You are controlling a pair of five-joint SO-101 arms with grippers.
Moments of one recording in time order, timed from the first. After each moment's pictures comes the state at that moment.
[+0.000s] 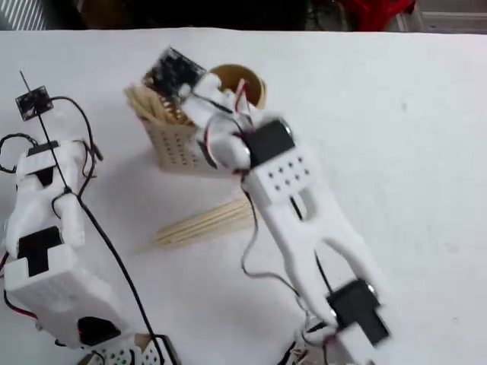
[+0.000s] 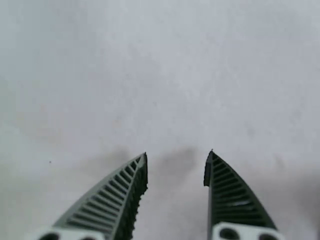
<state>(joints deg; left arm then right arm) -28.4 16.4 19.7 39.4 9.6 -34.3 -3.6 -11.0 71.9 29.1</state>
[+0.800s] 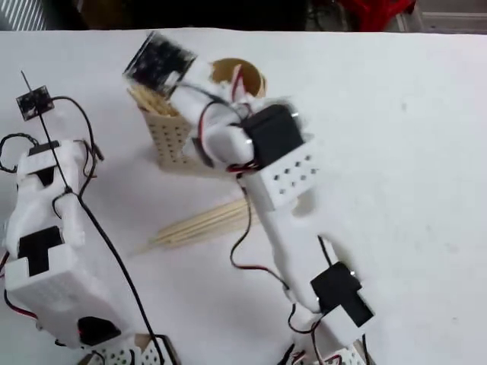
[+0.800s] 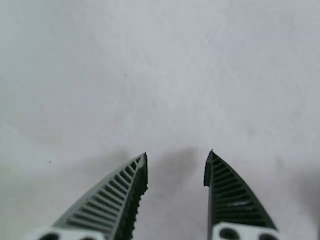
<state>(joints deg) -28.3 16.4 19.7 39.4 9.6 -37.9 4.0 -40.2 98.0 30.0</state>
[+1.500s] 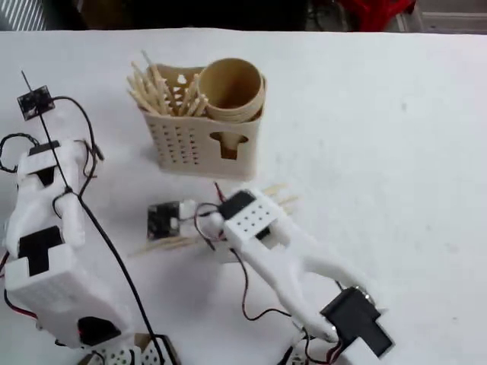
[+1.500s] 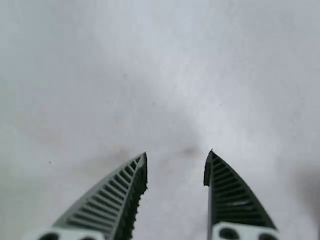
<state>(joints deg) -28.3 16.4 19.7 39.4 9.3 -42.8 -6.4 37.8 57.9 55.8</state>
